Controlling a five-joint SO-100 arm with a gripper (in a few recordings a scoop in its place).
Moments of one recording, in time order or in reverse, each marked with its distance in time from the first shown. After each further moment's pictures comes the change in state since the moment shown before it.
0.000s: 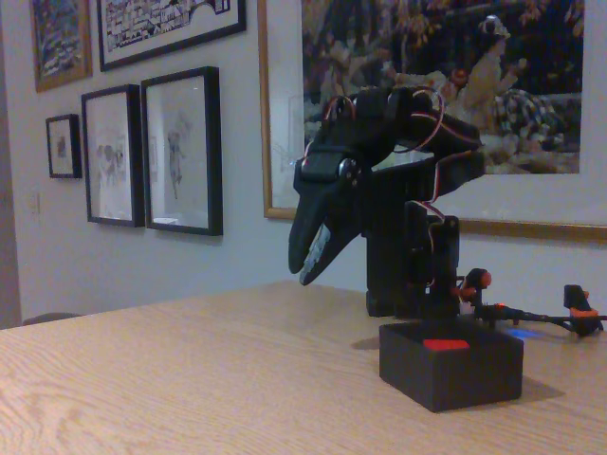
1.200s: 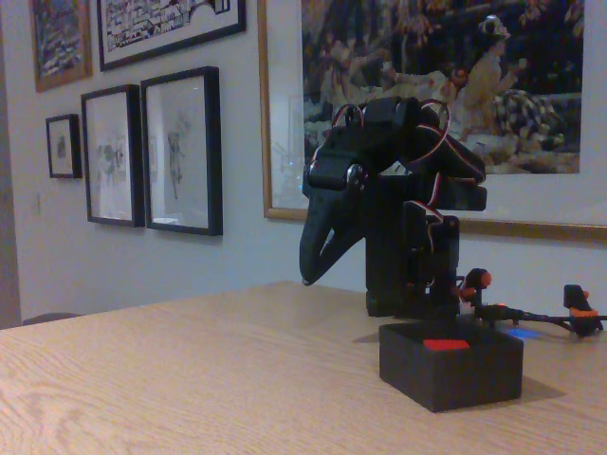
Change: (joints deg) arm -1.3 13.6 4.1 8.1 2.6
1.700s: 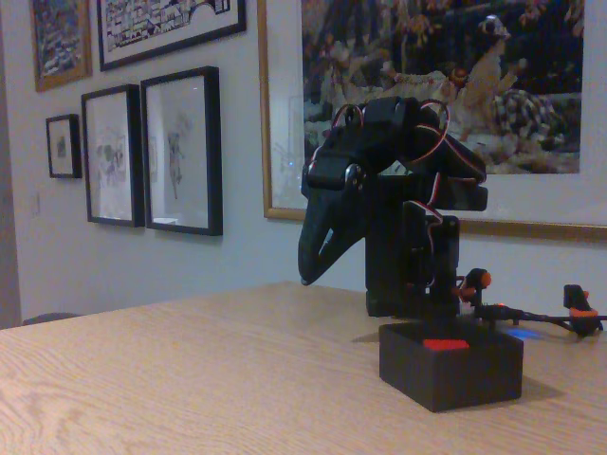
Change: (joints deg) arm -0.5 0.0 0.0 0.0 -0.4
